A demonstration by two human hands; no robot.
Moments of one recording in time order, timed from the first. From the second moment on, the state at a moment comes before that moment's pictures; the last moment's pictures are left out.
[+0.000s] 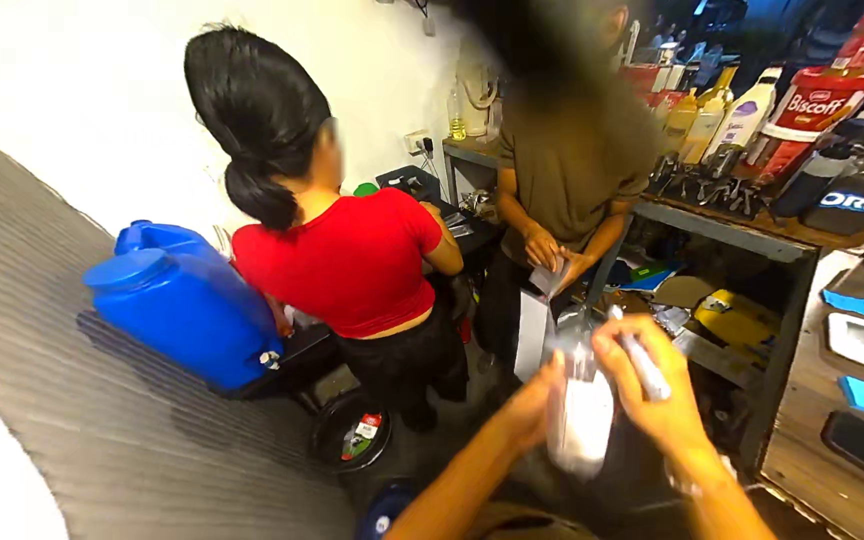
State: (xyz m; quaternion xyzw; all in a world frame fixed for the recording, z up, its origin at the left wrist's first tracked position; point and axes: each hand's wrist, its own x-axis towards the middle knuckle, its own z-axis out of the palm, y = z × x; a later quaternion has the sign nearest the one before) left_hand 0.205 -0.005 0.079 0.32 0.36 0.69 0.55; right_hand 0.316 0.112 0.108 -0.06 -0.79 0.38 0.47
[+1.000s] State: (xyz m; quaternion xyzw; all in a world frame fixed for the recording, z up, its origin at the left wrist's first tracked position) left_hand 0.324 0.088 0.133 0.32 0.11 0.77 0.54; right_hand 0.473 0.153 0.172 0.16 -0.51 0.52 0.66
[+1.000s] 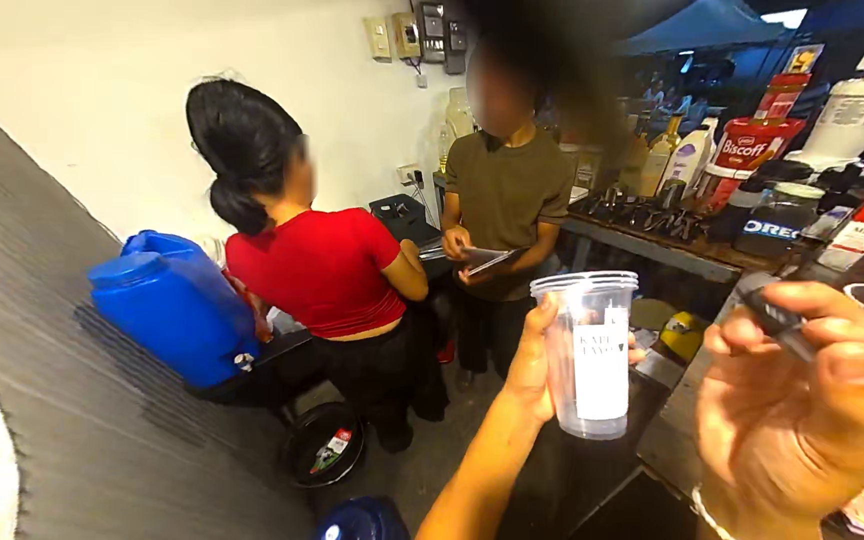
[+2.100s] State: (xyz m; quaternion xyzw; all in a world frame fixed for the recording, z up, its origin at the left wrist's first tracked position) left_hand 0.388 0.054 0.157 0.37 0.20 0.77 0.48; right_hand 0.489 0.126 0.177 0.20 -0.59 0.41 0.67
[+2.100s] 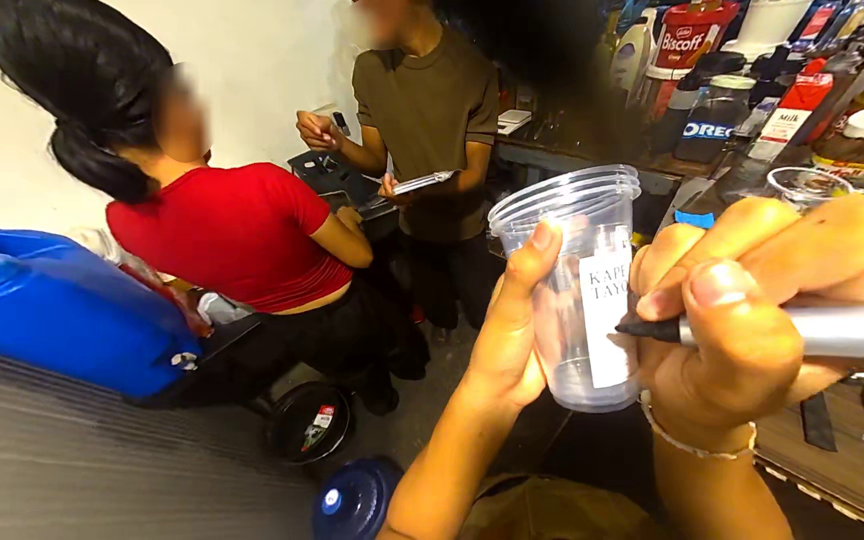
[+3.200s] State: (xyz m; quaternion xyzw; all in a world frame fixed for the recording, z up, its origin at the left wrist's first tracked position) left_hand 0.400 0.048 0.159 0.38 0.21 0.79 0.44; right_hand 0.498 0.130 0.169 0.14 -0.56 0.44 0.69
